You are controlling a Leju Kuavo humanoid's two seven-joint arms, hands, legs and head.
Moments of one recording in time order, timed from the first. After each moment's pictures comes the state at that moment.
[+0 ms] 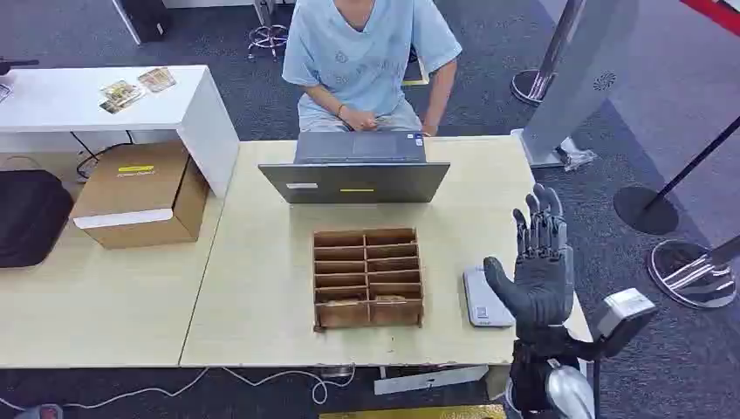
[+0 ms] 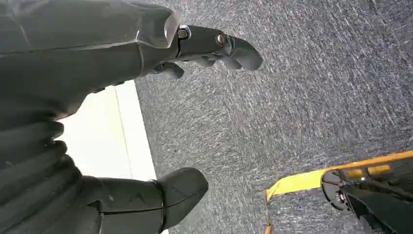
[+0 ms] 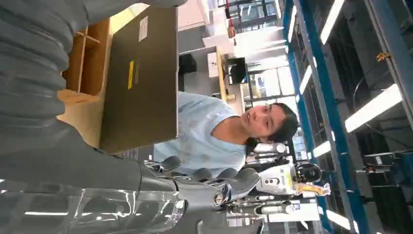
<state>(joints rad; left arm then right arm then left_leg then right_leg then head) -0.05 -0.10 0.61 -0.20 -1.01 0.08 0.18 0.00 -0.06 0.21 -1.76 -0.23 -0.10 -0.35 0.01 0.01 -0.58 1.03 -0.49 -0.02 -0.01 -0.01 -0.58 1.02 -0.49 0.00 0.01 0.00</state>
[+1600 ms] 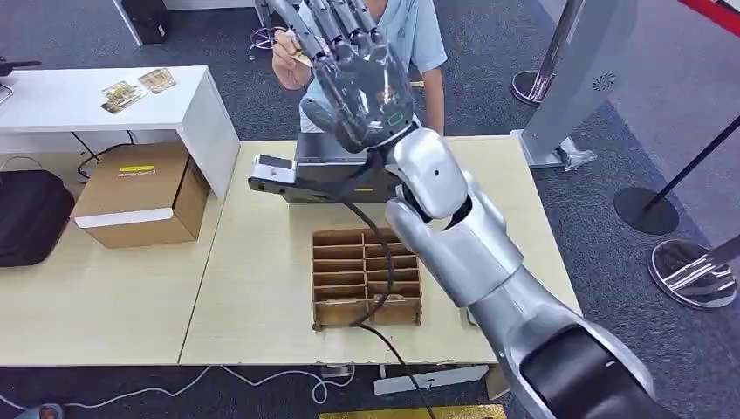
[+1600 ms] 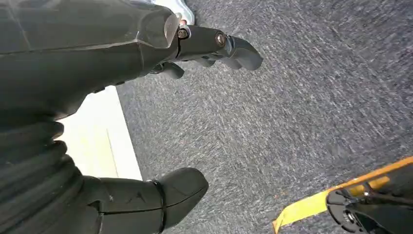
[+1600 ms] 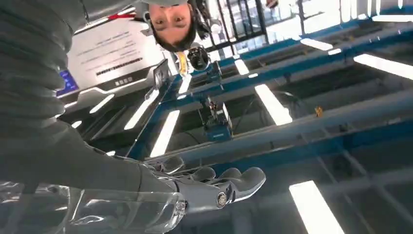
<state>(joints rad) -0.07 -0.08 0.56 -0.20 -1.17 0.08 0.13 -0.97 0.19 0.59 -1.07 1.29 -0.33 0.05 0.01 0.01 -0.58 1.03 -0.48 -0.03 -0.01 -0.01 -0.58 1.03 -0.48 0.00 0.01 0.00</state>
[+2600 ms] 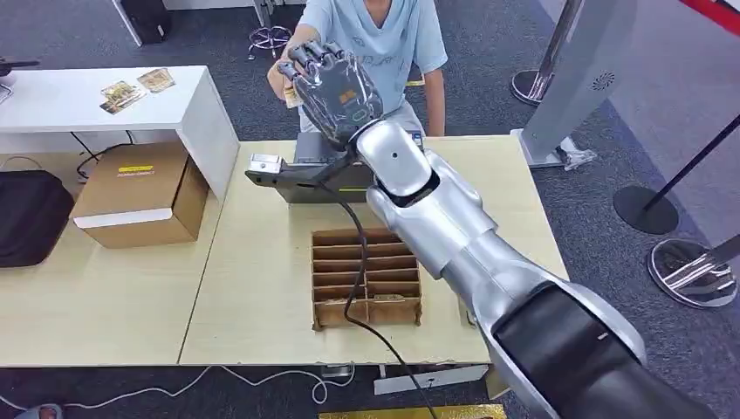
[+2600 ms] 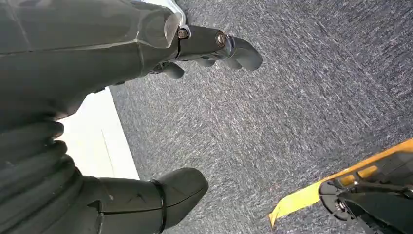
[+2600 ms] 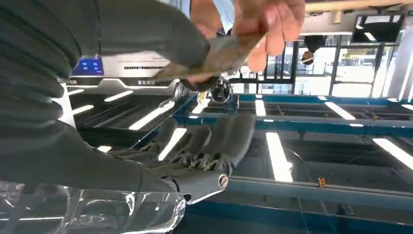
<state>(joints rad) -0.09 -0.08 0.56 -0.20 -1.18 0.04 0.12 -1.13 0.27 0.64 -0.61 1.37 -0.35 0.08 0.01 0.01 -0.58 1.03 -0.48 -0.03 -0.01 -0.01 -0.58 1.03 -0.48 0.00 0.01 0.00</state>
